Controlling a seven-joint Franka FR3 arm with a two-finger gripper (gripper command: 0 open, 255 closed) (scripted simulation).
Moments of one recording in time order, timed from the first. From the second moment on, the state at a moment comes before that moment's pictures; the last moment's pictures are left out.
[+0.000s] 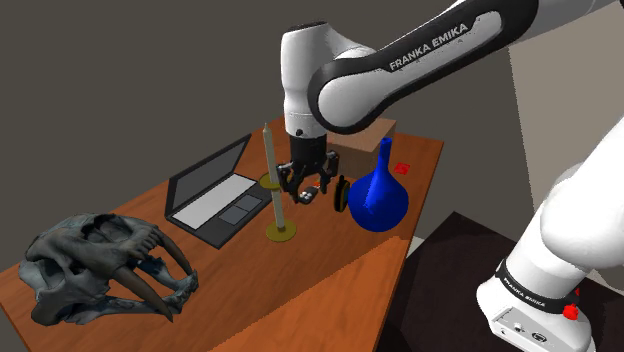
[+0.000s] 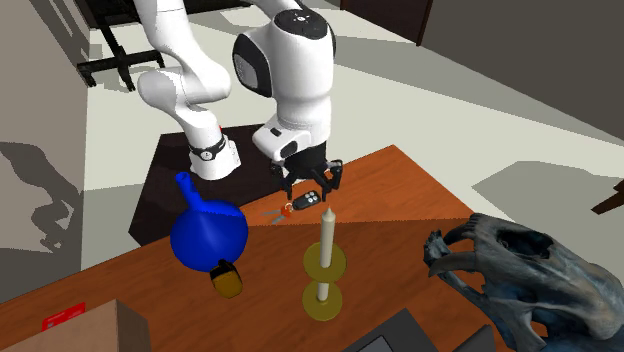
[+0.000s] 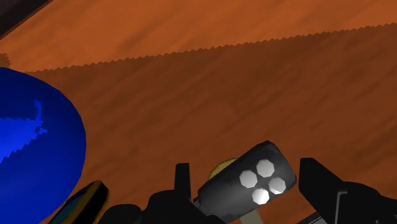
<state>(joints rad) 0.05 -0.14 0.53 -2.21 0.07 2.11 0.79</state>
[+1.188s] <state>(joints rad) -0.13 -0.23 0.24 -2.32 0.07 2.12 0.31</state>
